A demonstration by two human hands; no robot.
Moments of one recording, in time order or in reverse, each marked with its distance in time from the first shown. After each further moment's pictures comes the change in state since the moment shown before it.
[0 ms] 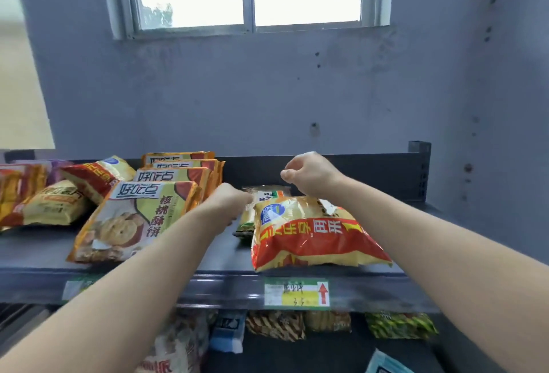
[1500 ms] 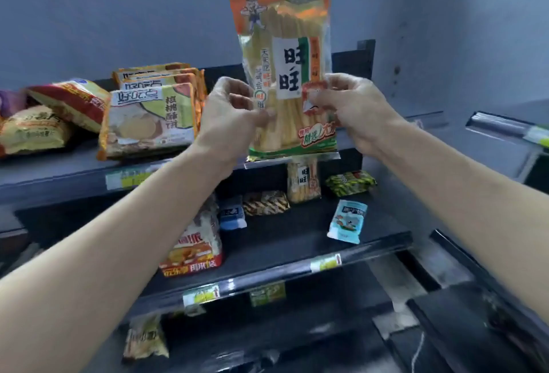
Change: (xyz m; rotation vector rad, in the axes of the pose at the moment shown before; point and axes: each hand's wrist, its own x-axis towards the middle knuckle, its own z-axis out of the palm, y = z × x) left_hand -0.160 -0.062 -0.073 -0.521 -0.248 0.500; right_hand -0.193 -0.052 0.032 0.779 0.308 0.179
